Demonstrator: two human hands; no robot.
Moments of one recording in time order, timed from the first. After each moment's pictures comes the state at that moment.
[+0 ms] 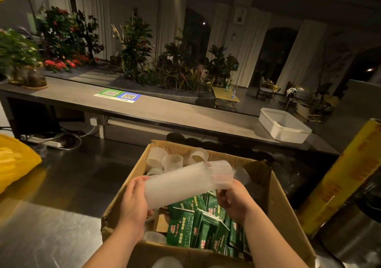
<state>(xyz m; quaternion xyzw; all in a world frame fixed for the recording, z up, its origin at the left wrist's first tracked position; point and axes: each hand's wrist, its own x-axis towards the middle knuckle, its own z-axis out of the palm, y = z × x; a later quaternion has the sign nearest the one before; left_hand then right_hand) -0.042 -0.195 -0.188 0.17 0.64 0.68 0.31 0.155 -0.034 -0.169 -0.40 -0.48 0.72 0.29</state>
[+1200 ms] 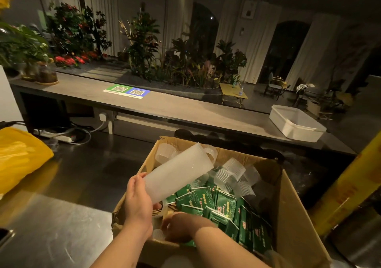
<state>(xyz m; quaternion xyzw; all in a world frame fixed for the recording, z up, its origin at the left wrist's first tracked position) -0.047 -0.199 -0.192 0.12 0.64 0.71 0.27 0.041 -0.100 -0.236 -0.27 -0.89 0.25 -0.26</state>
